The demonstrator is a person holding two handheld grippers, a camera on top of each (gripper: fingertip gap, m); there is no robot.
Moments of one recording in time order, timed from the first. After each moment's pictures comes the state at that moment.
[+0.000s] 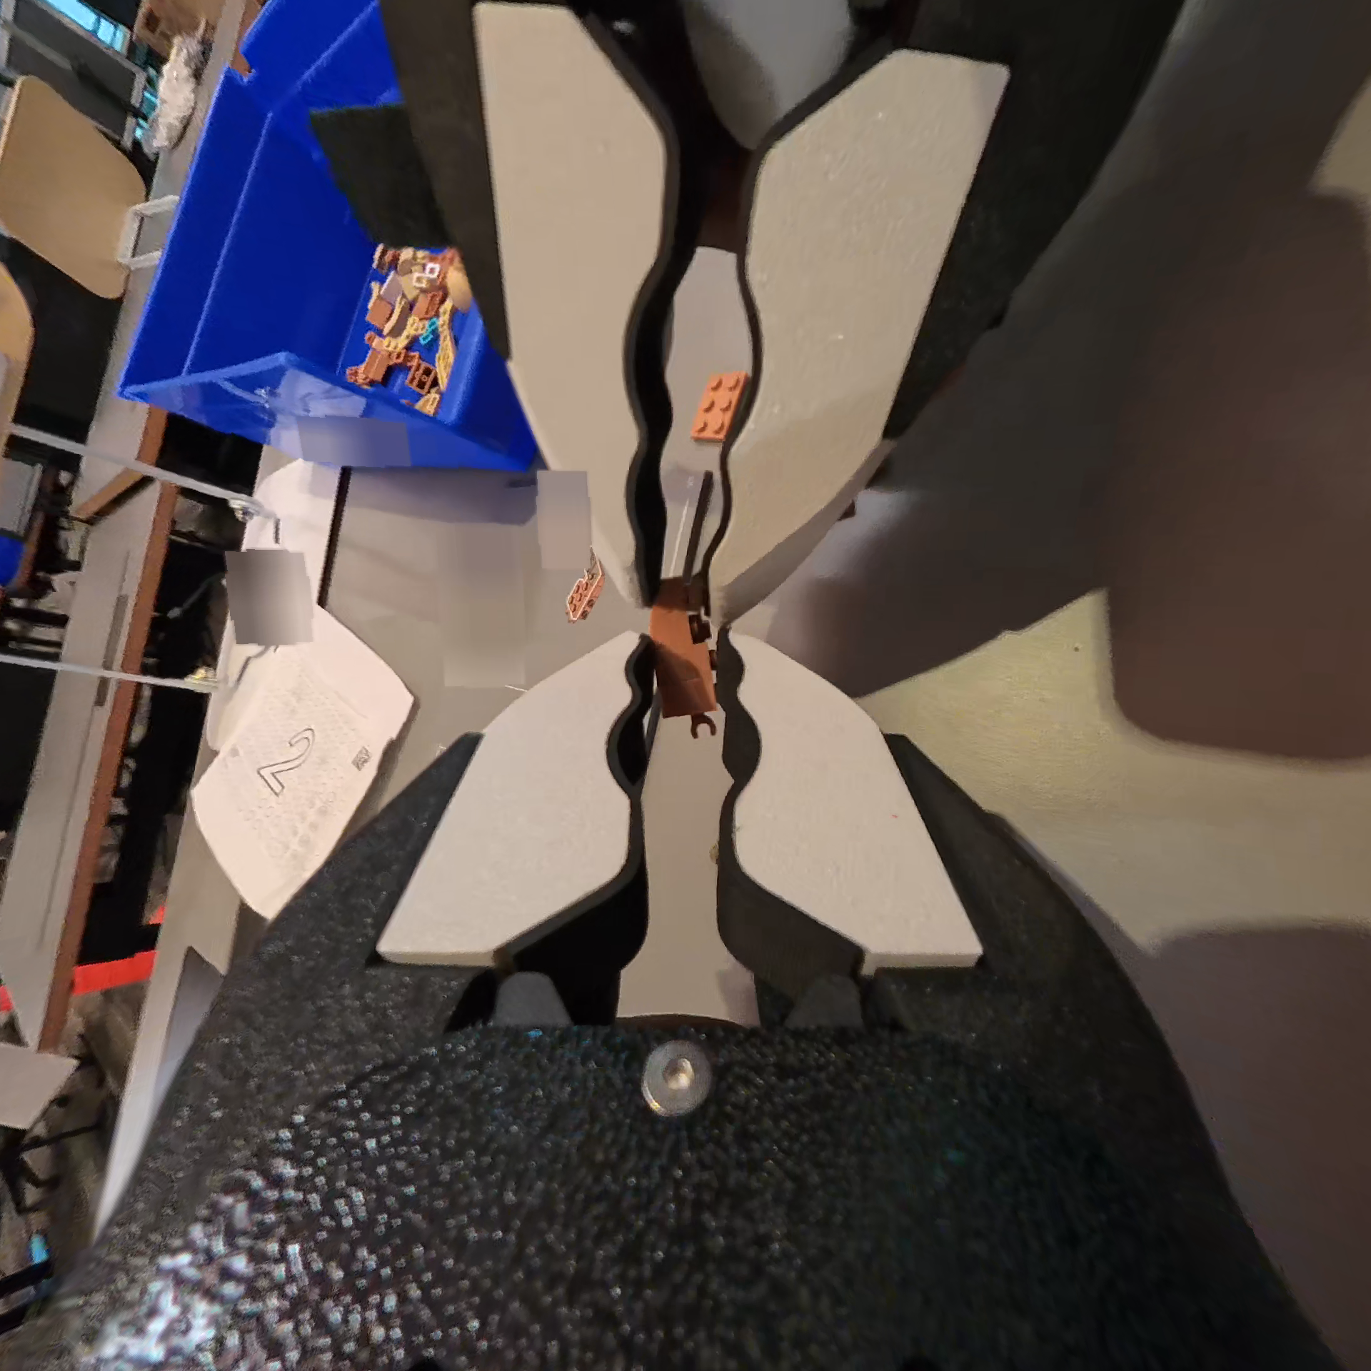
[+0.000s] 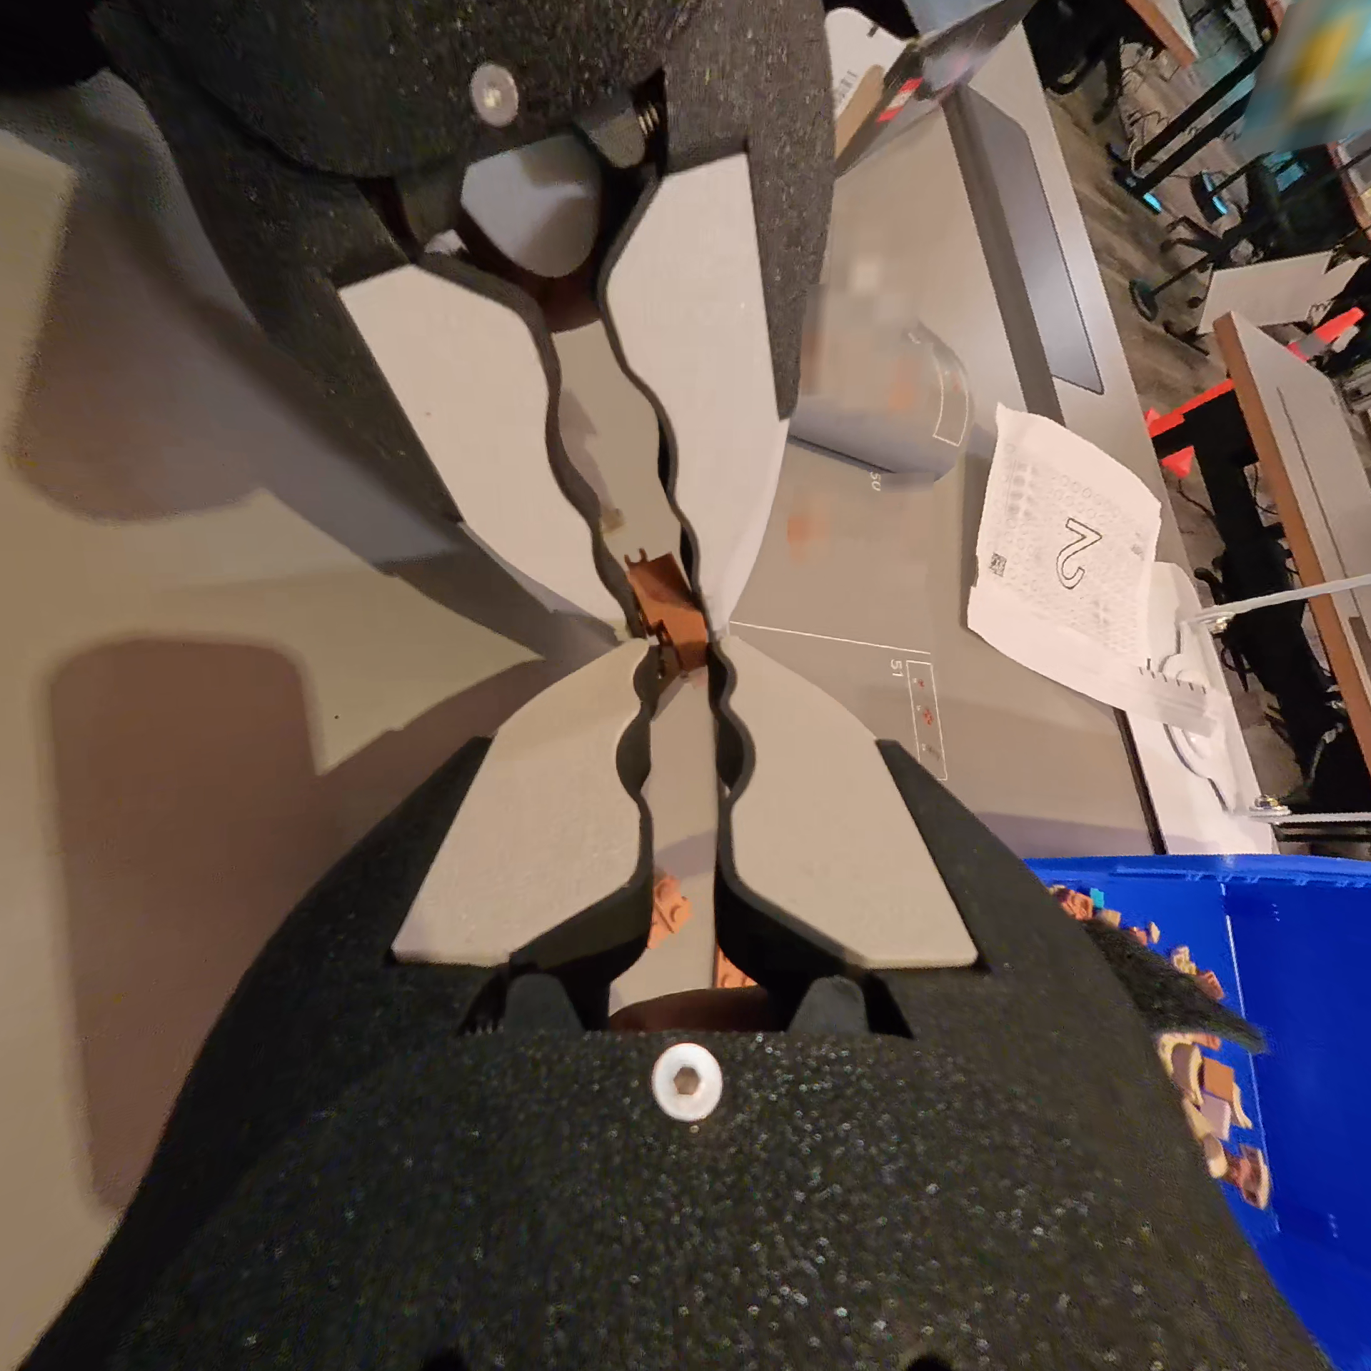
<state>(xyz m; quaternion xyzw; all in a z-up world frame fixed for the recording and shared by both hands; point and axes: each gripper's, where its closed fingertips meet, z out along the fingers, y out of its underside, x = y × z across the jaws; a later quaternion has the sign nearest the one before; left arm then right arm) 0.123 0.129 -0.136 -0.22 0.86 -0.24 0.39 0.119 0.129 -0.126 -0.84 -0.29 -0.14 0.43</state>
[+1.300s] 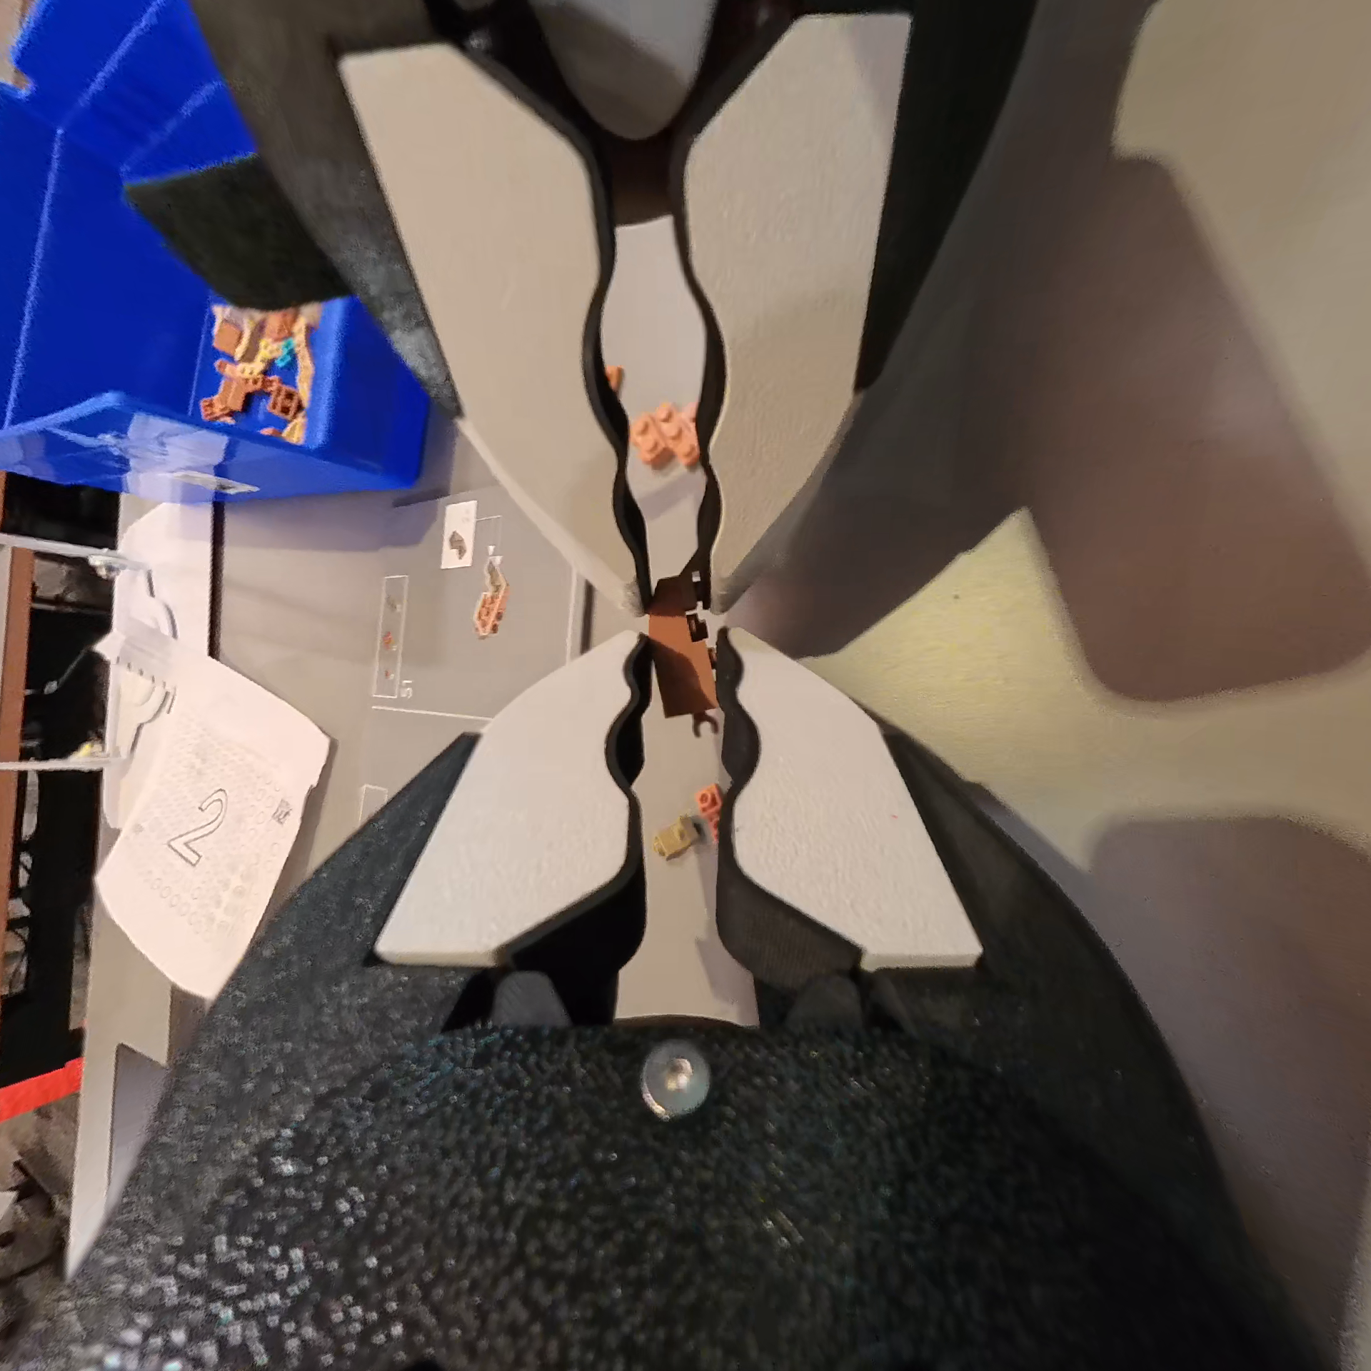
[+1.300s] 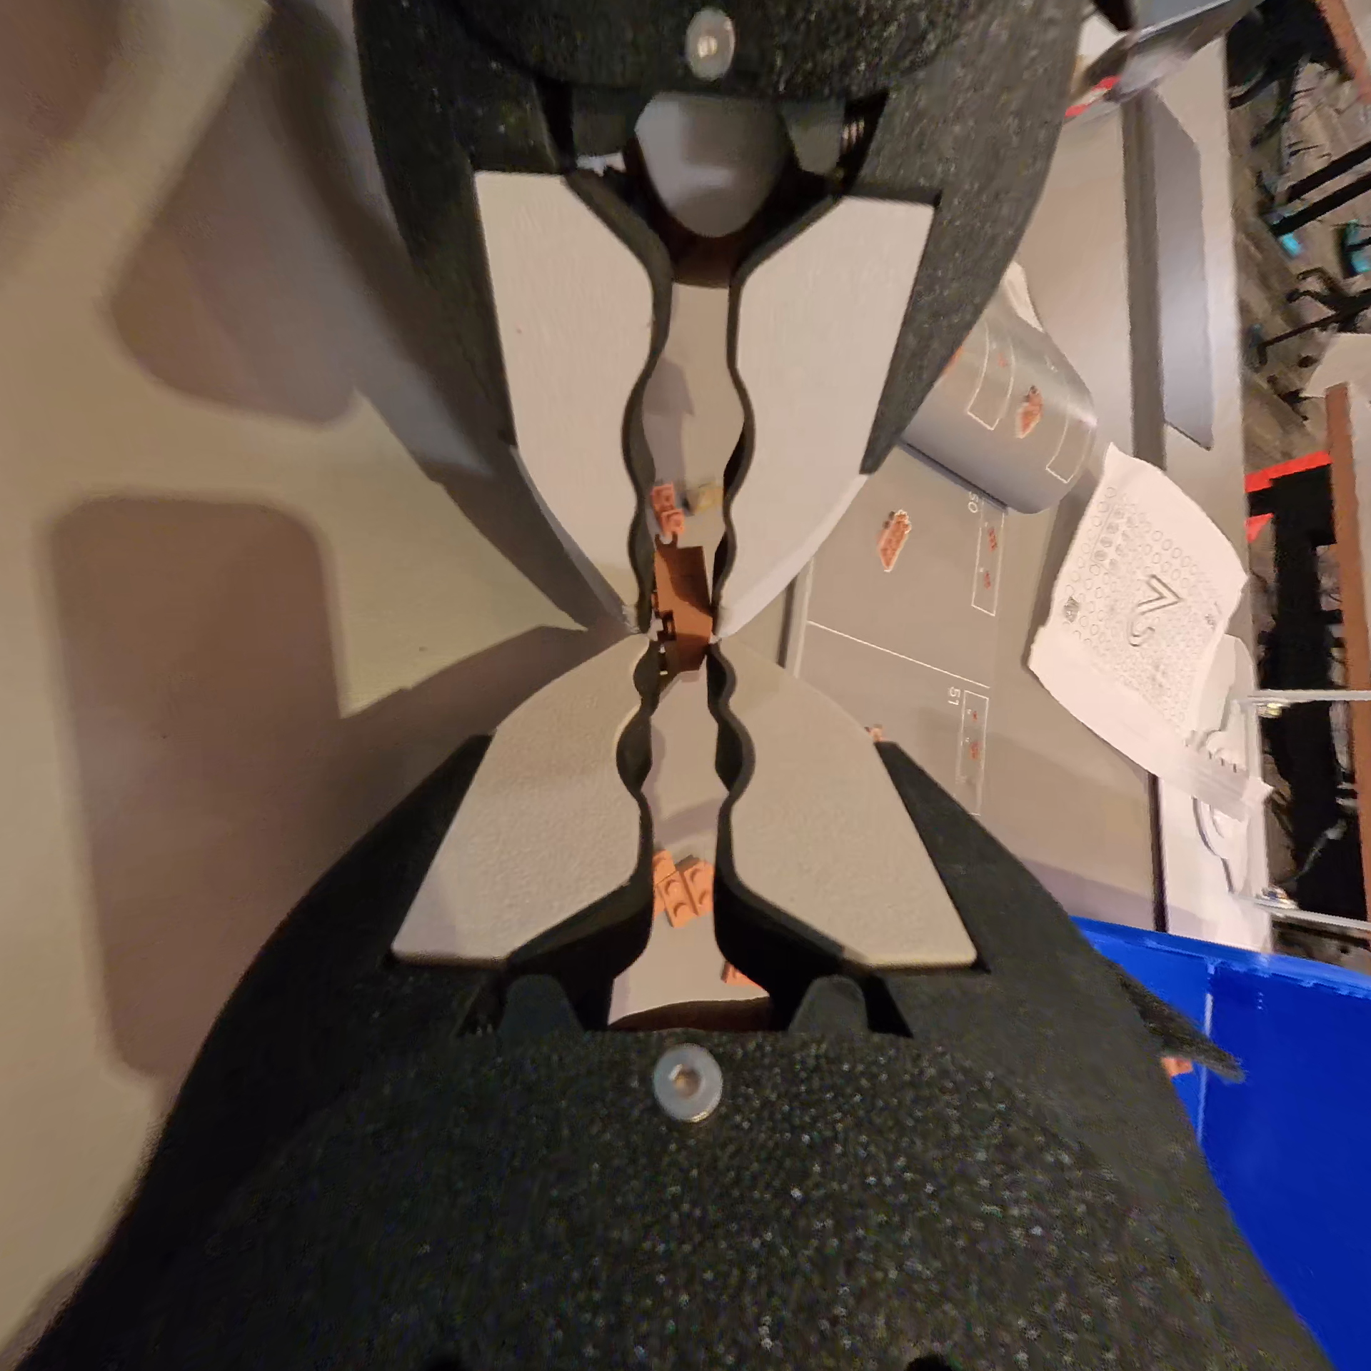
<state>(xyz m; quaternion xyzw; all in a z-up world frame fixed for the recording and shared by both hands) 0.106 0.119 -0.148 -0.17 0.90 -0.23 0.33 0.104 0.119 -0.139 -0.83 -0.37 -0.14 0.38</state>
